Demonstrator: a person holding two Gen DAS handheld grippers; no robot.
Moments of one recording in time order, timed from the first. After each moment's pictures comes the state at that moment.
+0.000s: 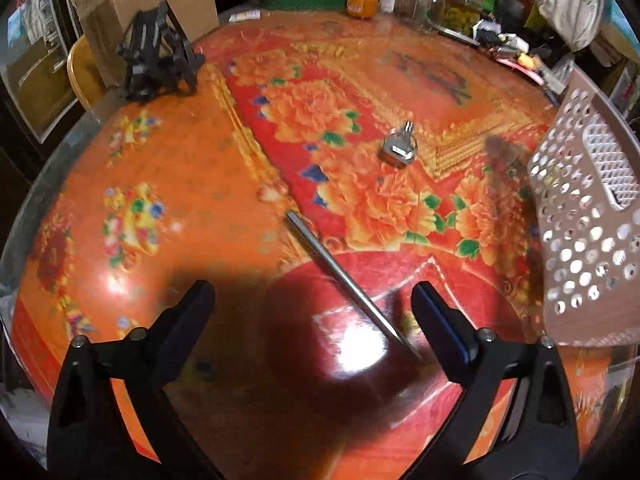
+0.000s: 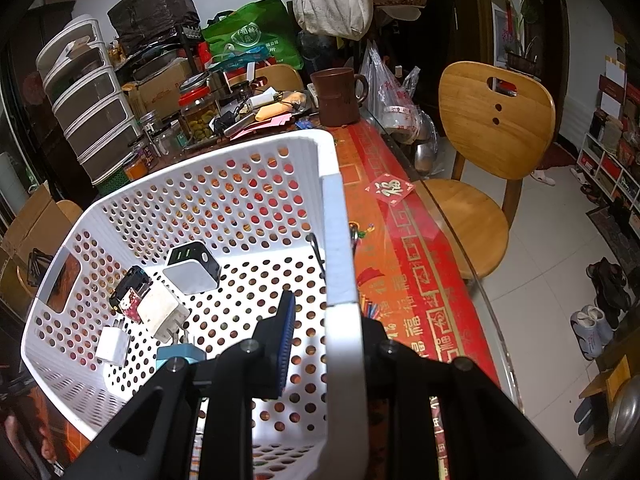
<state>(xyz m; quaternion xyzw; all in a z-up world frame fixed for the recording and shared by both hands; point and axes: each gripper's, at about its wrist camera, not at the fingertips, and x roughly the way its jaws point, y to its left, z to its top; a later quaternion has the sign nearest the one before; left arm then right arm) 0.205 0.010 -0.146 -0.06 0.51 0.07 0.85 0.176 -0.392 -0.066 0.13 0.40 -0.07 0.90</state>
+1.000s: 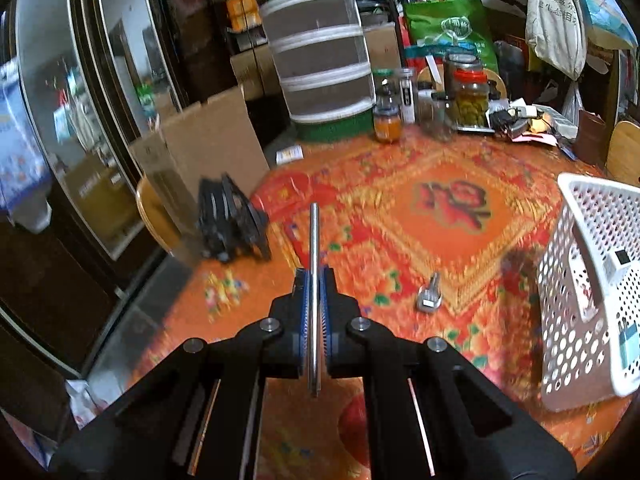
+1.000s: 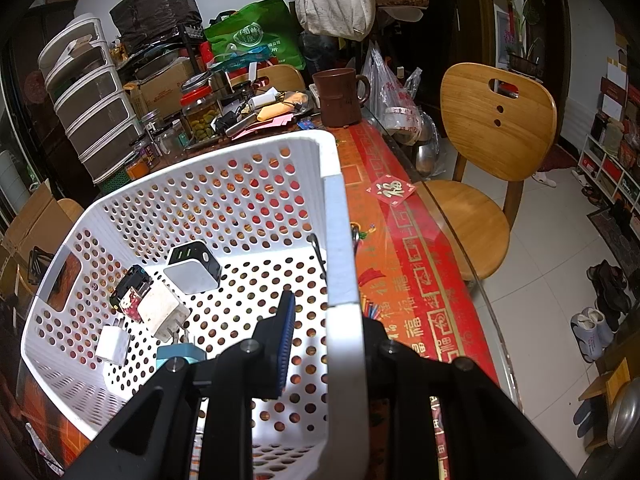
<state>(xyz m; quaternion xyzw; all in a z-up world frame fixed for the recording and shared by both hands) 0.214 0.010 -0.021 0.07 0.35 0.14 0.92 0.177 -0.391 -0.066 0.13 0.40 -0.07 0.91</state>
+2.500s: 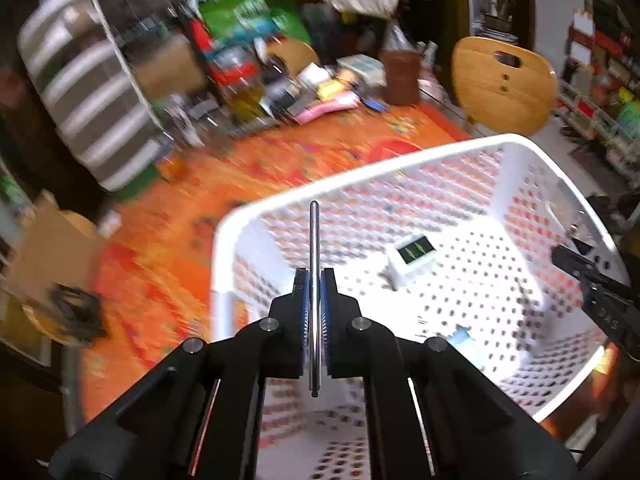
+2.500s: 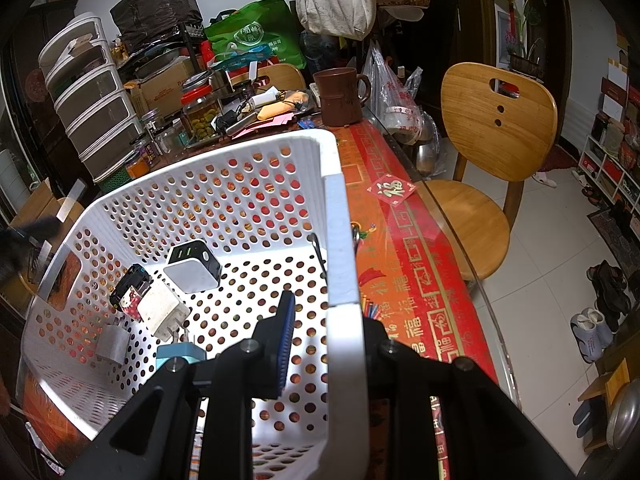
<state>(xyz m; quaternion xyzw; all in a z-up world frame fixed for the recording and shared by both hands) 0.252 -0.233 -0.006 0.16 0.42 -0.14 0.88 0.177 -0.390 -0.066 0.13 0.40 -0.07 0.91</state>
